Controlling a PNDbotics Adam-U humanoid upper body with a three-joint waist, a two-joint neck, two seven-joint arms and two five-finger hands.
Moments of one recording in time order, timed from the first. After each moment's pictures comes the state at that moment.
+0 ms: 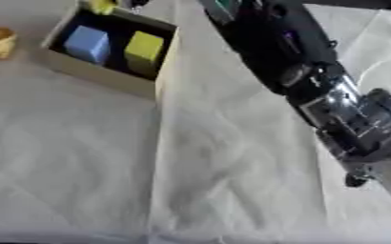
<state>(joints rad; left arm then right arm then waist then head) -0.29 0.36 0.04 -1.98 0.24 -0.15 0.18 -1.26 -0.28 0.37 -1.02 0.73 -0.09 0.47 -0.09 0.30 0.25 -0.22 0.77</state>
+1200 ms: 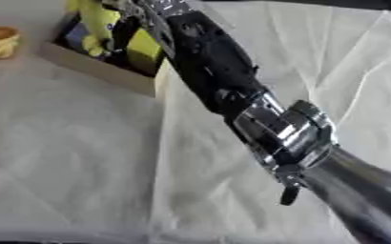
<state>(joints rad) -0.30 0.36 0.03 -1.98 0.25 -0.15 0.17 -1.28 -0.15 0.25 -0.81 1.09 -0.13 0.41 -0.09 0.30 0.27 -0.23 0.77</state>
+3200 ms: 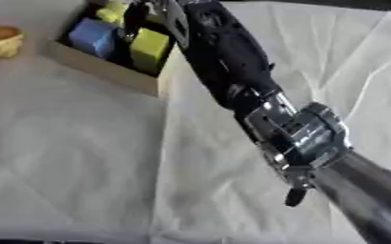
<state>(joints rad) -0.30 0.35 0.03 -1.98 0.25 -0.14 0.16 -1.28 -0.16 0.18 -0.83 1.15 -0.06 0.41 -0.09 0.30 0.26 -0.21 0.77</state>
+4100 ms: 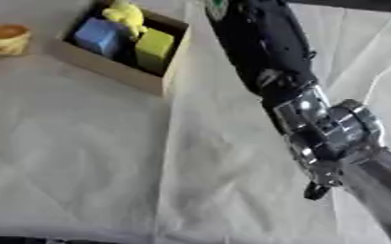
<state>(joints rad) -0.35 0.52 0.03 -1.96 0.14 -0.13 0.16 -1.23 -0.34 0.11 -1.12 0.97 -0.06 0.28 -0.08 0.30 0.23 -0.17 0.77</state>
